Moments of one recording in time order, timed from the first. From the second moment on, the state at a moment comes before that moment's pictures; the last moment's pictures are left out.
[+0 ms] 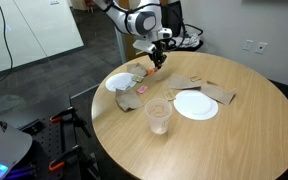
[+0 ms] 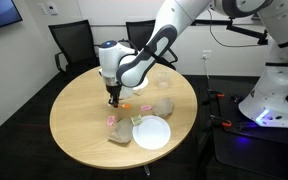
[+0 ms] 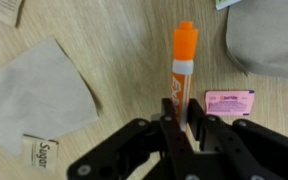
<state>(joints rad) 0.15 0.79 0.06 -1.59 -0.13 2.49 0.10</state>
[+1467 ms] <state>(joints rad) 0.10 0.23 0.03 -2.04 -0.16 2.41 0.00</state>
